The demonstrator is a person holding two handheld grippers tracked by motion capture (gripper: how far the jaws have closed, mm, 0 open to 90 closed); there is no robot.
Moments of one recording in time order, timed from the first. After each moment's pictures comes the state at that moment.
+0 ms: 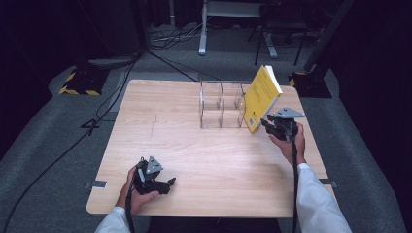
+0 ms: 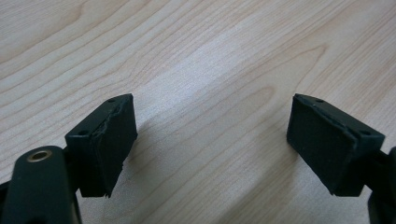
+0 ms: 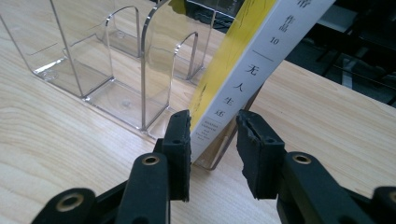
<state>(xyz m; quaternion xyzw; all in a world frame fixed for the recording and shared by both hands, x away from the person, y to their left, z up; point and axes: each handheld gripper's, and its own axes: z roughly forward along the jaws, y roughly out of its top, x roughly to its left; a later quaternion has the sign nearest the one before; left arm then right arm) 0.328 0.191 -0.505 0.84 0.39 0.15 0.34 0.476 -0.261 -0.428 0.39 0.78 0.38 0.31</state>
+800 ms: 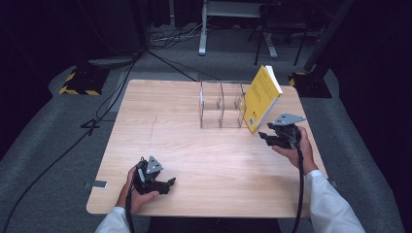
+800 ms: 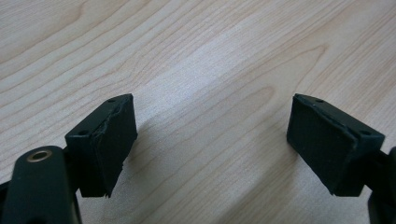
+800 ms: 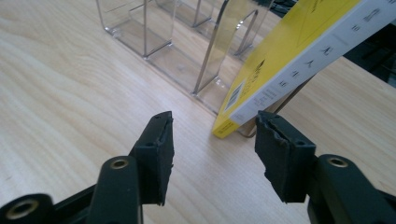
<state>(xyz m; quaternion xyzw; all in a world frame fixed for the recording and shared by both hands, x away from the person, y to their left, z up) 0.328 0.191 -0.505 0.84 0.39 0.15 0.34 0.444 -0.259 -0.413 0.32 0.84 0.35 0.25</state>
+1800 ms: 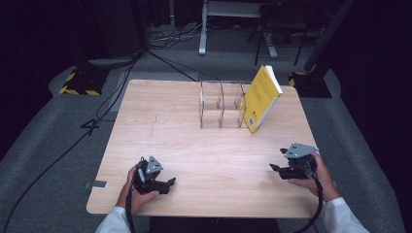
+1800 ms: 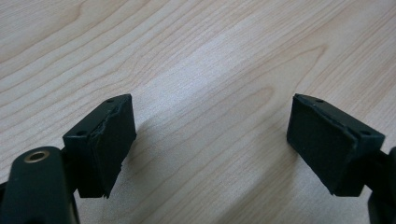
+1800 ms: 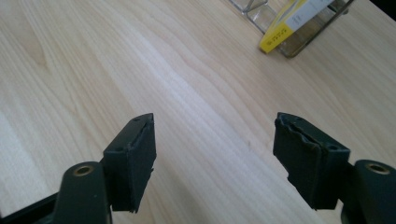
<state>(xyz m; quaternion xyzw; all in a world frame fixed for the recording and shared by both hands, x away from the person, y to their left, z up) 0.329 0.191 -0.505 0.84 0.39 0.15 0.34 0.366 -0.295 -0.440 0.27 0.88 0.31 0.23</state>
